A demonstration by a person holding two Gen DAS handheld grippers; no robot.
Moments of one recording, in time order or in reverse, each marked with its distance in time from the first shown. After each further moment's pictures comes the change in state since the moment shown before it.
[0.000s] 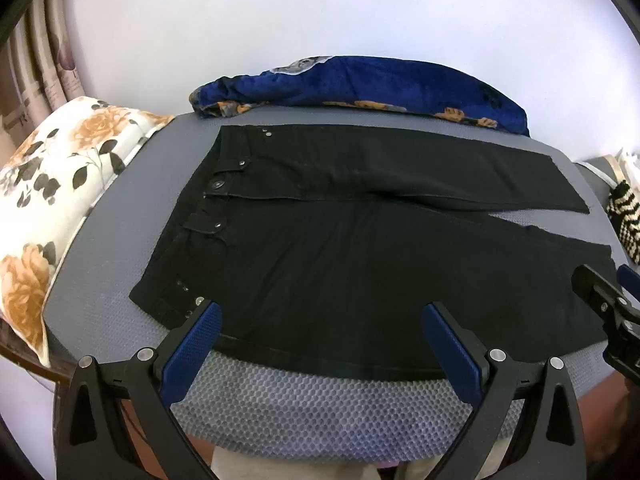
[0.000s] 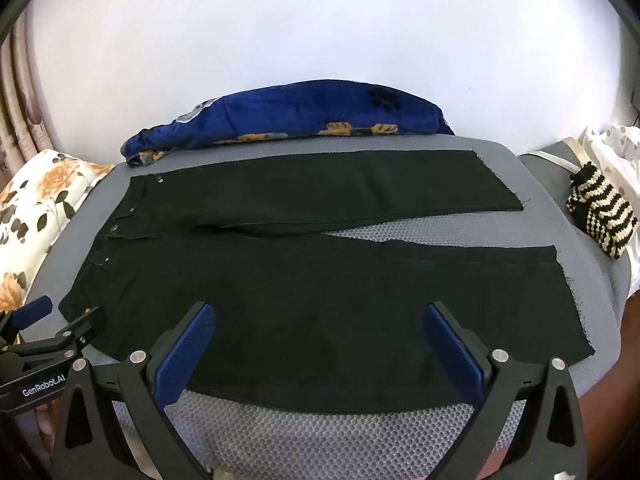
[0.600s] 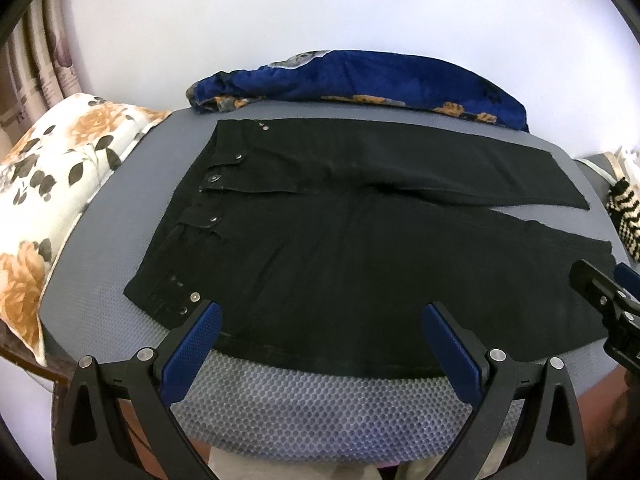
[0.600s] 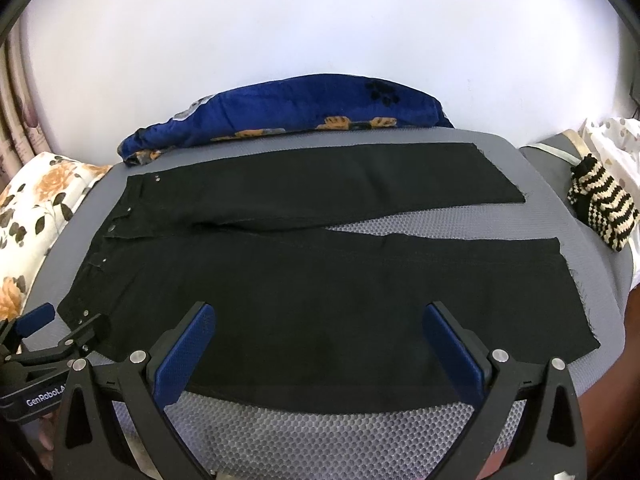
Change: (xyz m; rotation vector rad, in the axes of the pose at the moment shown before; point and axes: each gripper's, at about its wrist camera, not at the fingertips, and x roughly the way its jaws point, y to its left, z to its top) left arm 0.006 -0.003 -0.001 0.002 0.016 0.001; right arm 0.009 0.000 -0.002 0.019 0.022 -0.002
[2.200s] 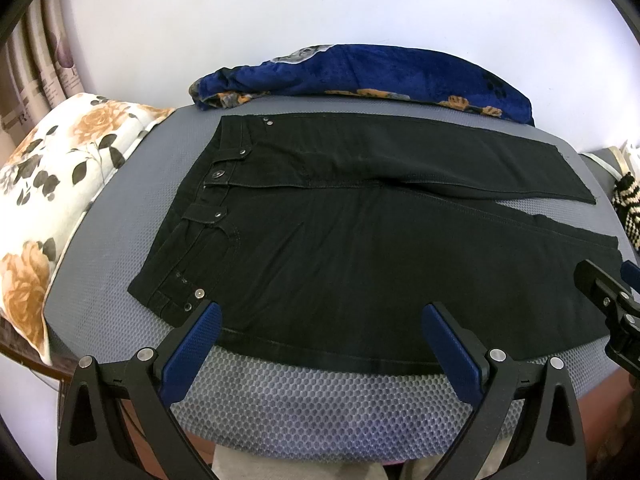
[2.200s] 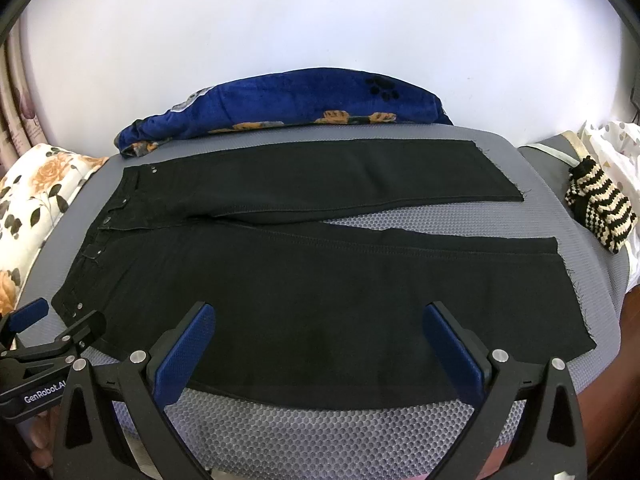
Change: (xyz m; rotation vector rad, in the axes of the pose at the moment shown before) left arm 0.001 0.001 0.000 0.002 0.014 0.016; right arm 0.001 0.002 -0.002 -0.014 0.010 -0.017
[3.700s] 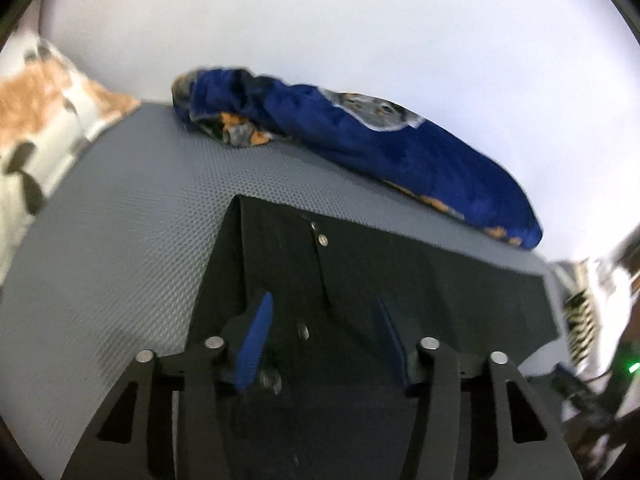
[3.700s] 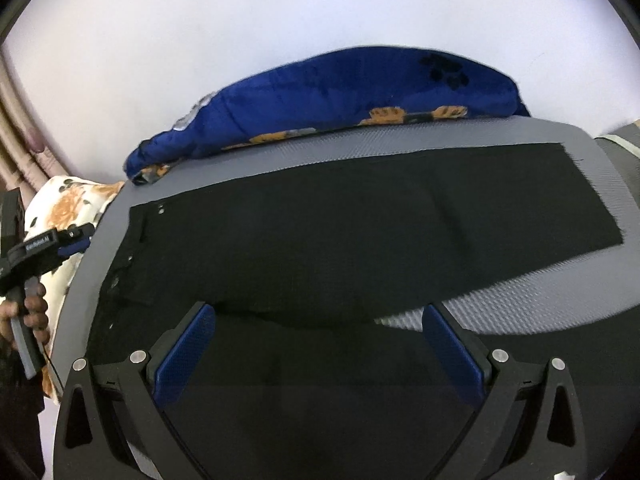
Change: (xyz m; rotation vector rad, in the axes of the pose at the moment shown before) left arm 0.168 0.192 0.202 -0.244 0.047 -0.370; right arm 0.137 0.002 0.112 0.063 0.126 0.224
